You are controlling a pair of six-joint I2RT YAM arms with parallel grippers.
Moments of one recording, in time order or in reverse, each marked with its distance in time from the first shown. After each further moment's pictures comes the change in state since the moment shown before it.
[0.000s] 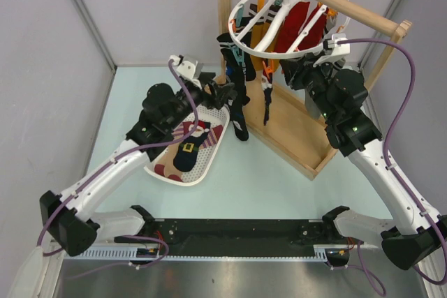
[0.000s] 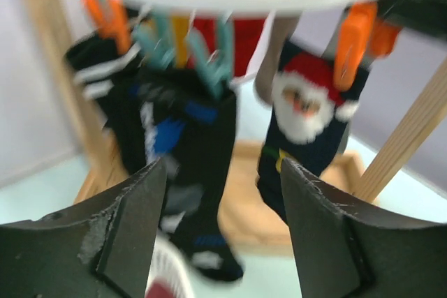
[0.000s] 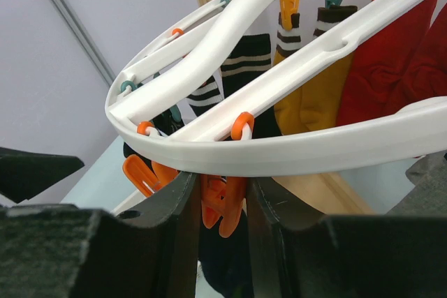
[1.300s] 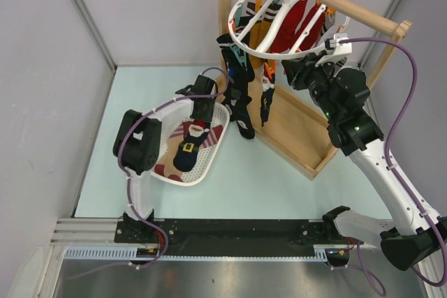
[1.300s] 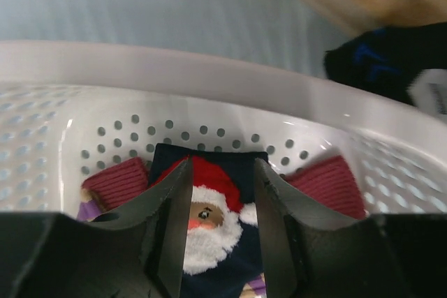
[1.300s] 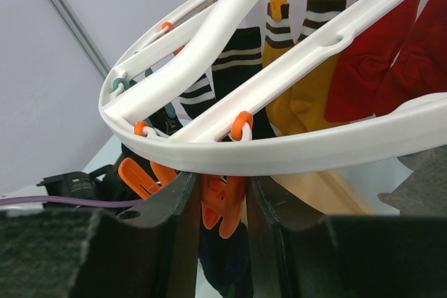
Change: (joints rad) left arm 0.214 0.782 0.333 -0.692 -0.253 -0.083; right arm -0.033 -0.003 0.000 -0.023 -0.029 0.007
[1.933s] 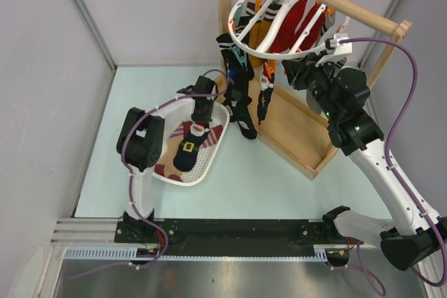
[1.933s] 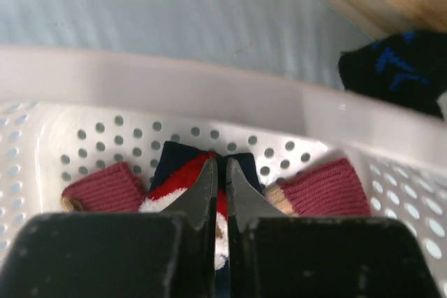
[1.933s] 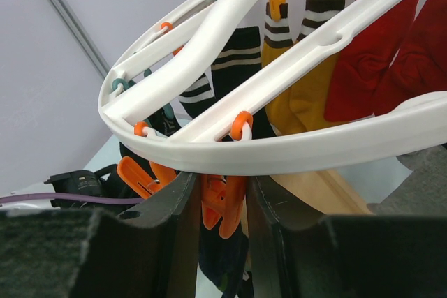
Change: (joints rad) left arm 0.012 0.072 0.039 -0.046 0.040 -0.008; right arm -0.004 0.000 0.000 -0.001 -0.003 0.000
